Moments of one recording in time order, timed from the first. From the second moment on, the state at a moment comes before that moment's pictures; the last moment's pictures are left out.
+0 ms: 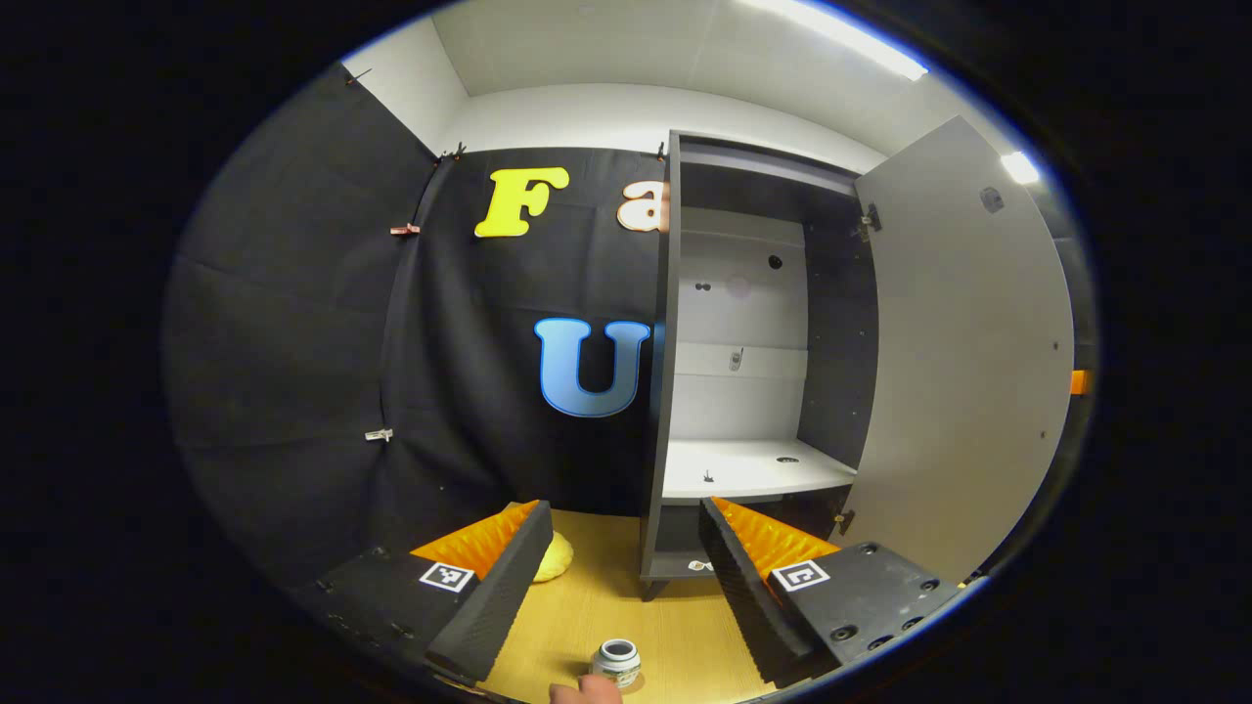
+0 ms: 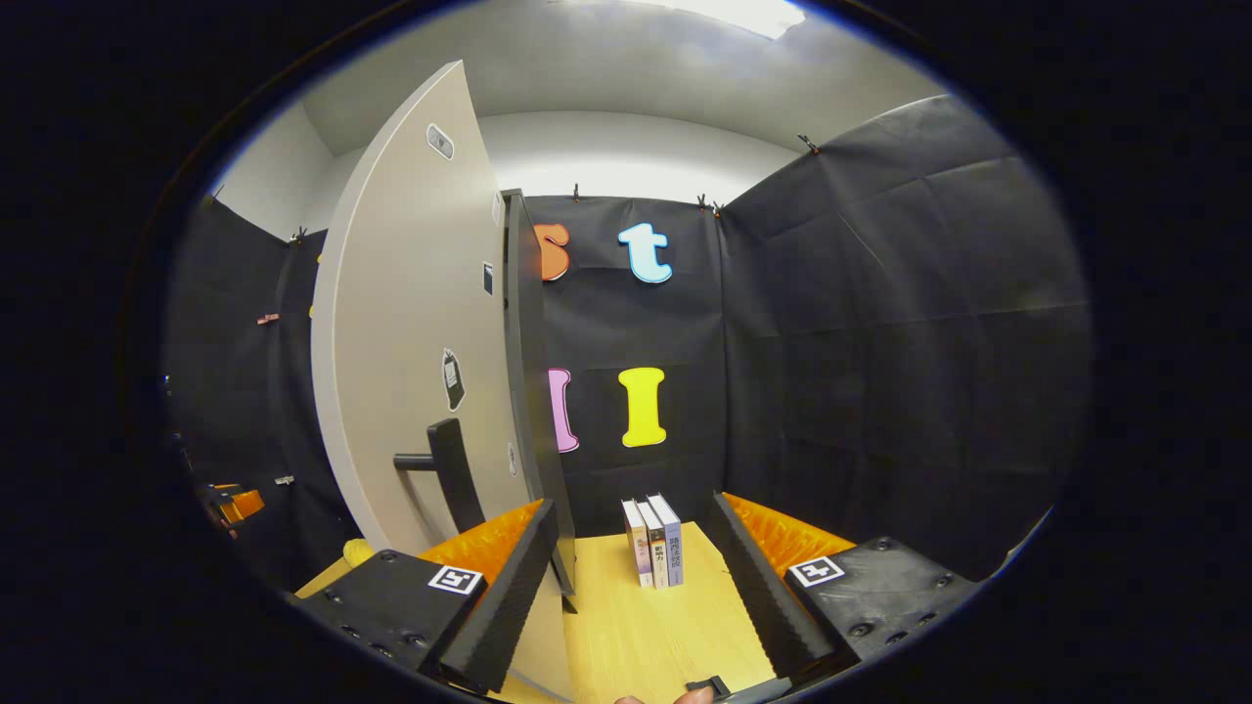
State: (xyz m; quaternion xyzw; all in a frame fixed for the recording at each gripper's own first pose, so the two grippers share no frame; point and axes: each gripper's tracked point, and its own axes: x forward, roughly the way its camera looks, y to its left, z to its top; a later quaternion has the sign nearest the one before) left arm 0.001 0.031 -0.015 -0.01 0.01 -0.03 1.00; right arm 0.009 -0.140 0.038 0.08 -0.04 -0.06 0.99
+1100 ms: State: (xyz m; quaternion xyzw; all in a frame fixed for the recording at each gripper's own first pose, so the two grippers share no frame) left arm 0.003 0.048 -0.026 0.03 0.03 -0.02 1.00; right arm 0.023 0.026 0.039 0.15 -0.01 0.07 0.99
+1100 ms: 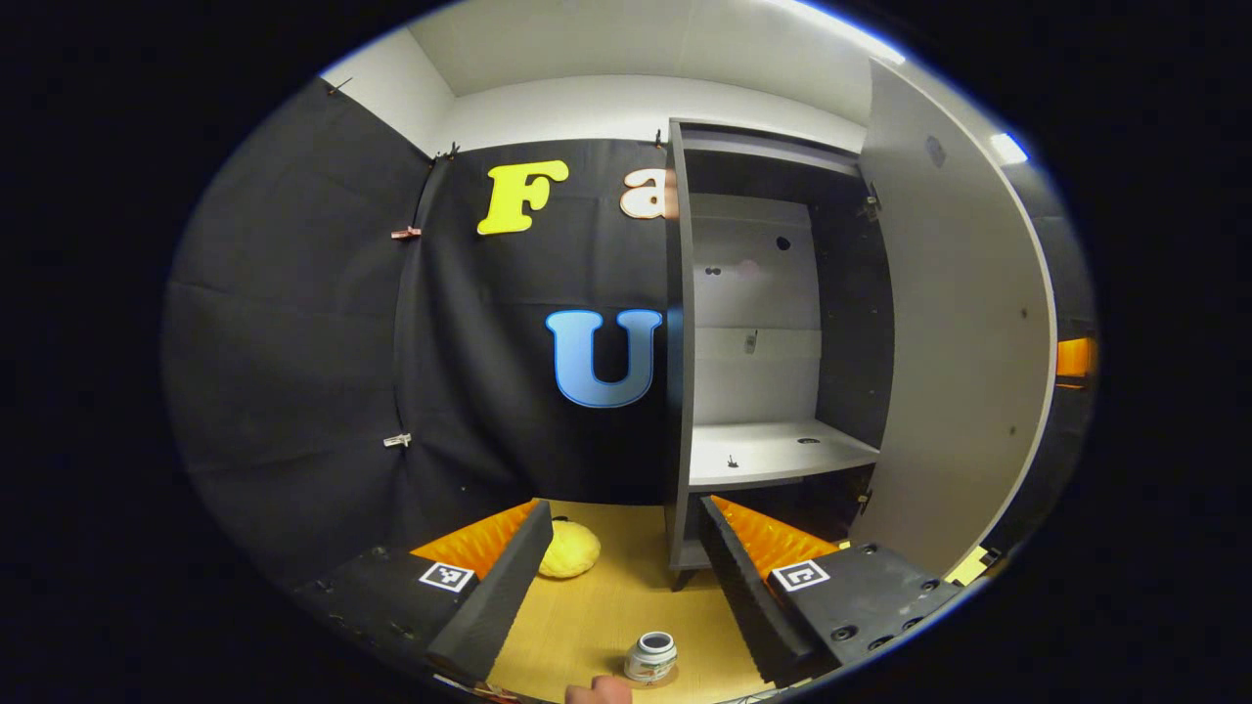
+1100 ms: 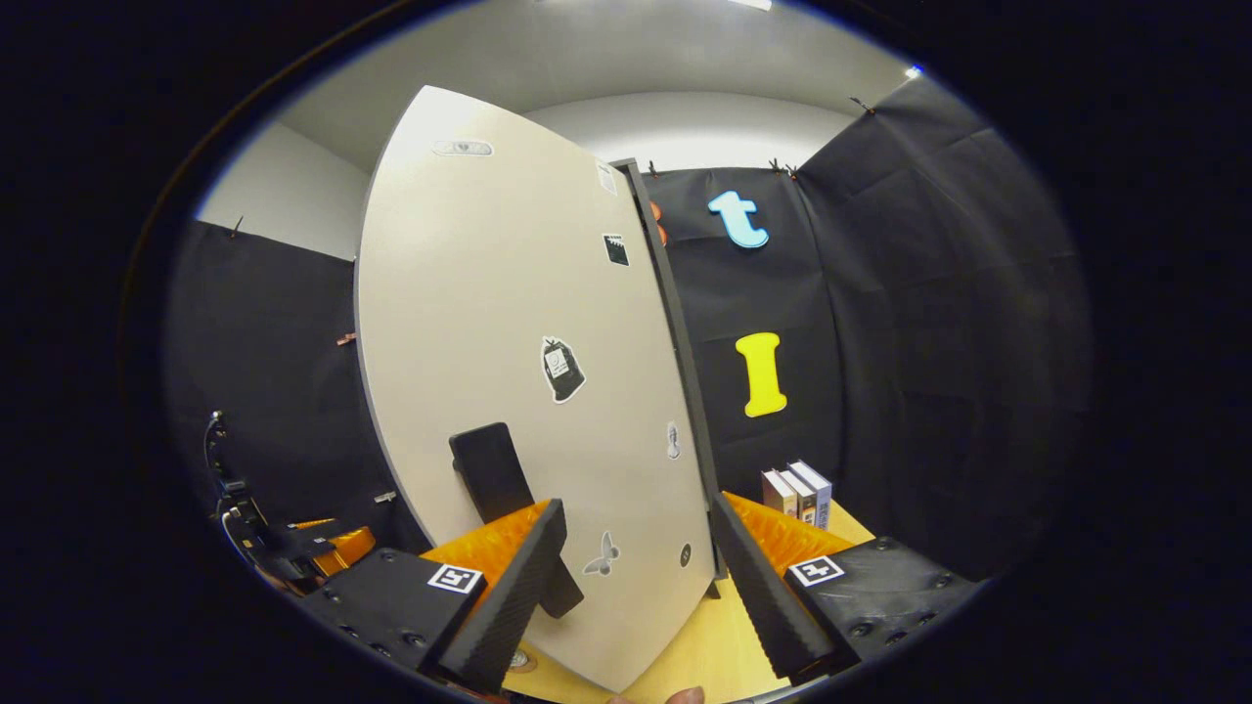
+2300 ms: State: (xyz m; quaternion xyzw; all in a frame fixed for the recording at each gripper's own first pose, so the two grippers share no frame) left arm 0.003 0.032 -0.018 0.03 0.02 -0.03 1.00; right arm 0.051 0.078 0.020 0.10 0.01 0.10 0.99
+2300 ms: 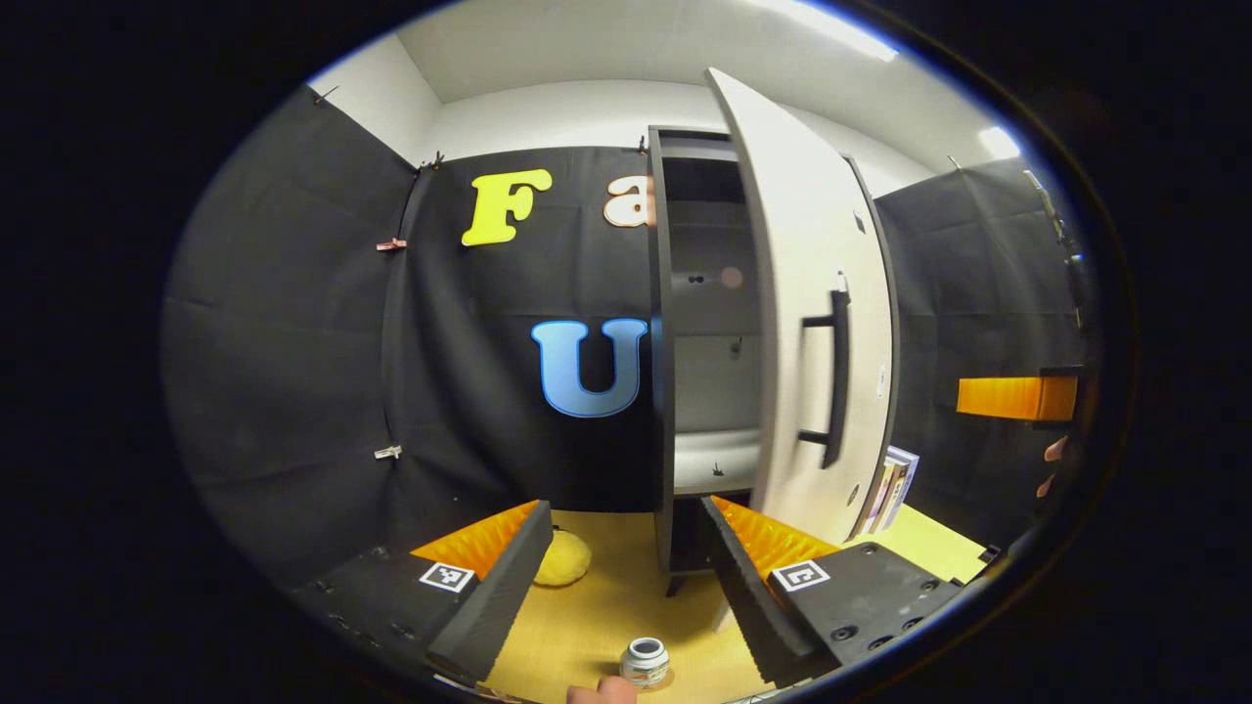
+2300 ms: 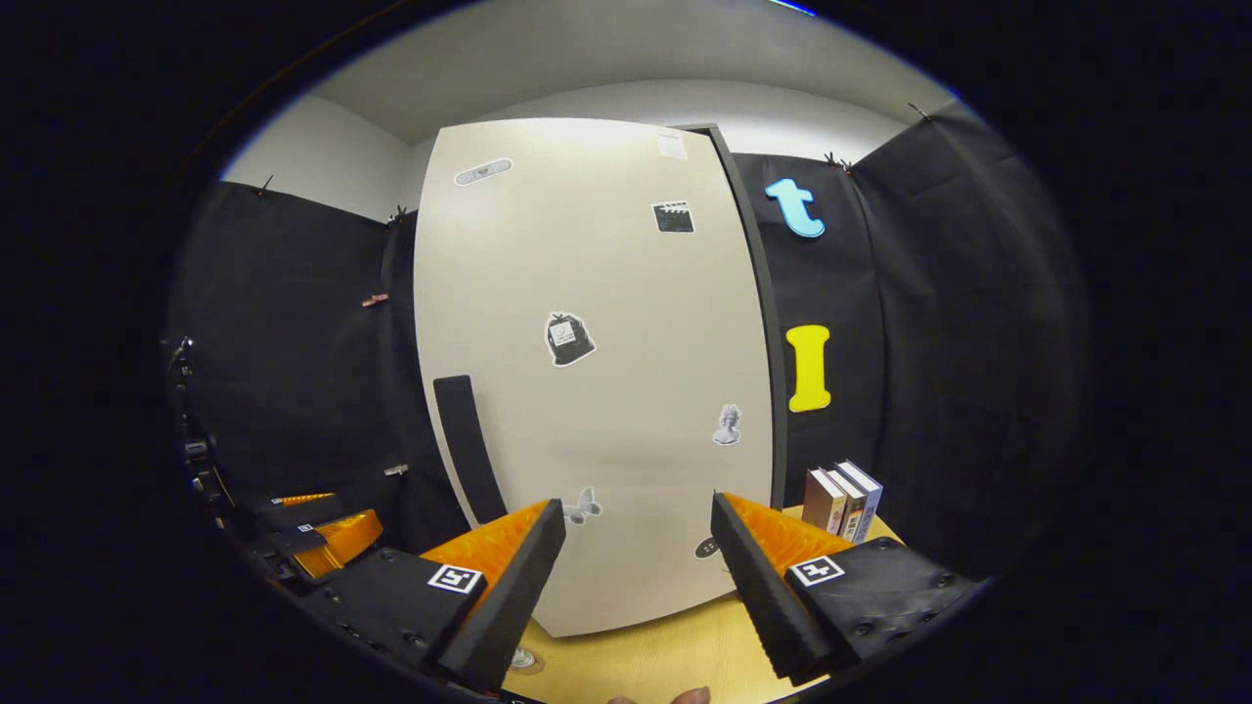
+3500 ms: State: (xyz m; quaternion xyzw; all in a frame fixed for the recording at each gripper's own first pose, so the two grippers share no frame) left arm -0.001 0.018 -0.005 0.04 0.01 -0.04 1.00; right arm 0.047 0.045 0.001 0.05 0.02 0.03 1.00
